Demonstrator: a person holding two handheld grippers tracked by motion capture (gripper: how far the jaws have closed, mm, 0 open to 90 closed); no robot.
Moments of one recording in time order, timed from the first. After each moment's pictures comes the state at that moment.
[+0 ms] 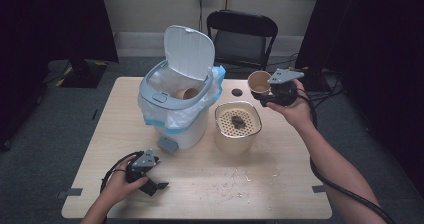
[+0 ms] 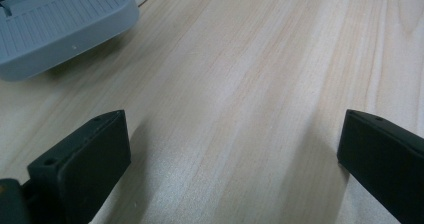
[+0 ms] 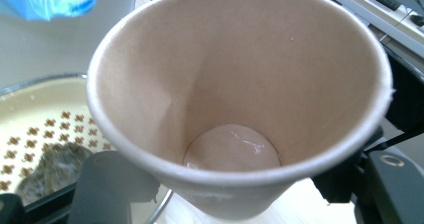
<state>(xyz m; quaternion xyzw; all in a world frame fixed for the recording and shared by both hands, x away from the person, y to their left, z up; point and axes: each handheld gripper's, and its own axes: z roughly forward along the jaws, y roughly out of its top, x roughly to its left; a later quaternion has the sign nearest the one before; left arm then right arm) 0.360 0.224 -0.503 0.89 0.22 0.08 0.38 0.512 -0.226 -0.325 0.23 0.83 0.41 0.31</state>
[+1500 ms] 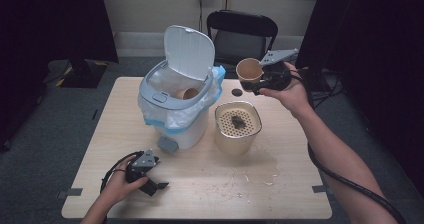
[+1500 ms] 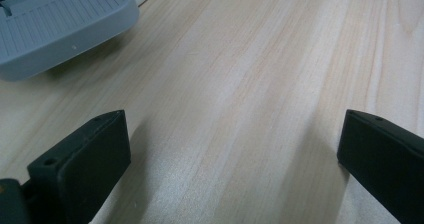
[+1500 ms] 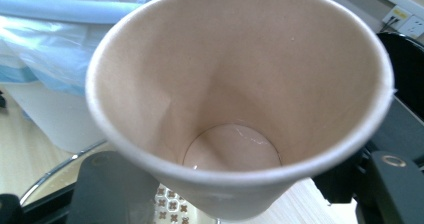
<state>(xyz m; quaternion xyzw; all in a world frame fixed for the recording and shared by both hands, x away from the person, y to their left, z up) 0.361 0.224 -0.502 0.90 0.22 0.08 0.38 0.517 -0.193 -0.270 0.21 0.85 0.42 0.24</state>
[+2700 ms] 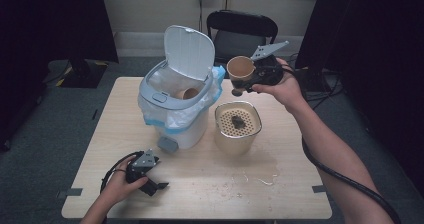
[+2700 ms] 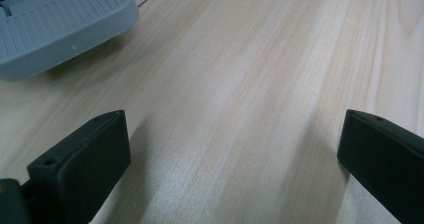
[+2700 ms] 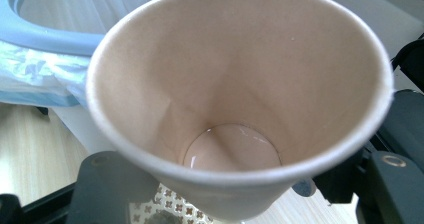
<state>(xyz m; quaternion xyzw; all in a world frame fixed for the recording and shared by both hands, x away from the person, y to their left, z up) 0.361 0.224 -0.502 0.90 0.22 0.08 0.38 0.520 -0.170 -0.256 0.19 0.86 0.42 0.19</state>
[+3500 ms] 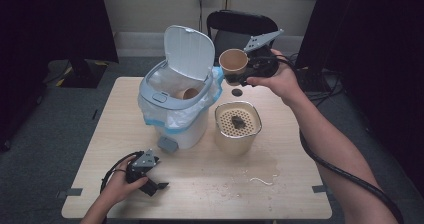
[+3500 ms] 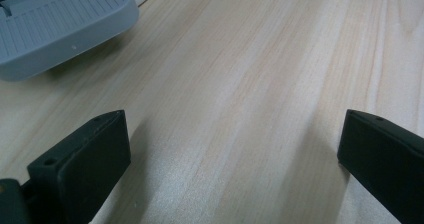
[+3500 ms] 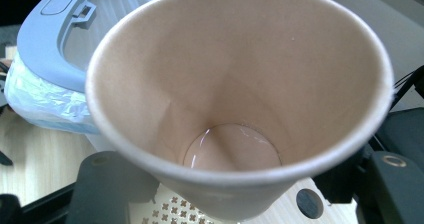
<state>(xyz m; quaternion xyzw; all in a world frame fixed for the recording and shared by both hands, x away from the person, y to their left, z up) 0.361 0.224 -0.503 0.90 0.22 0.08 0.38 0.517 -0.149 -0.228 0.17 0.87 0.43 0.18</state>
